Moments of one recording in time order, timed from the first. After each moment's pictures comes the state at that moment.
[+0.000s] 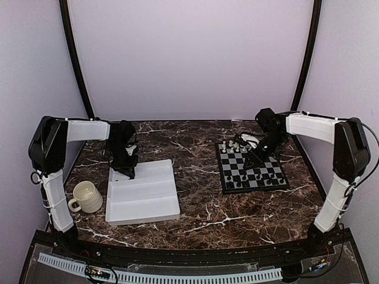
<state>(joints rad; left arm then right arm) -0.34 1.95 1.35 -0.88 0.13 -0.22 0.37 1.78 1.34 -0.89 -0.38 -0.44</state>
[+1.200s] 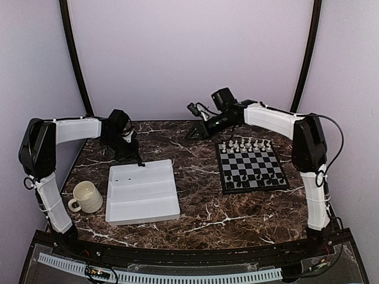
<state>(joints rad) -0.31 1.85 1.34 -0.70 0.32 -0.40 0.58 2.14 1.92 -0.60 -0.72 -0.03</state>
